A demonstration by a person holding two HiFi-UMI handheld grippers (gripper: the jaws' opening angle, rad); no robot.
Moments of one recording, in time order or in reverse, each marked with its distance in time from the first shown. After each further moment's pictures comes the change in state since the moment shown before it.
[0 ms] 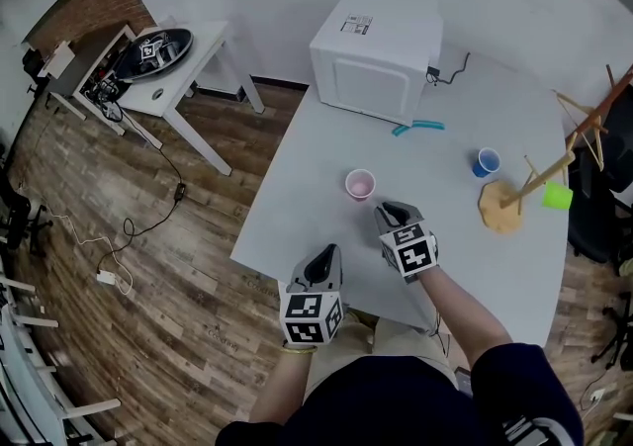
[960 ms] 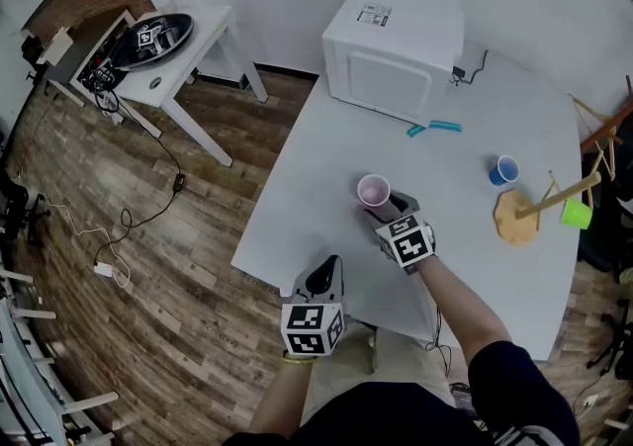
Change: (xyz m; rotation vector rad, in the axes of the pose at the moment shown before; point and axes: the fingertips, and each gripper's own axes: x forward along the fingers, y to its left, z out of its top) left arm 0.015 0.031 -0.030 -0.043 0.063 0.025; right arm 0.077 0.002 -0.012 -0.054 0.076 0.079
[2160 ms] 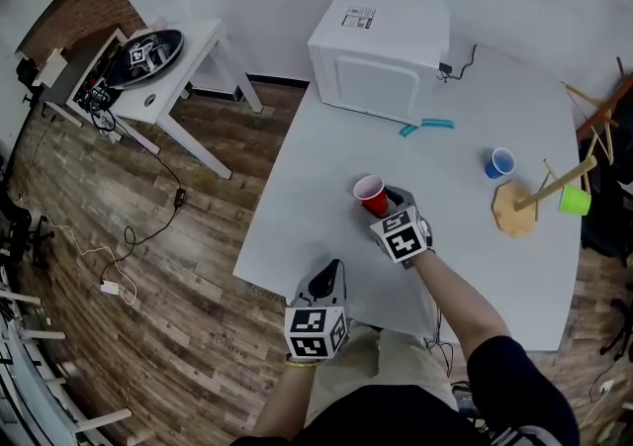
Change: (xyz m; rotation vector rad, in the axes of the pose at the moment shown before) left arm 0.004 -0.005 -0.003 0.040 0.019 -0.032; right arm 0.005 -0.013 0.013 -0.016 -0.036 -0.074
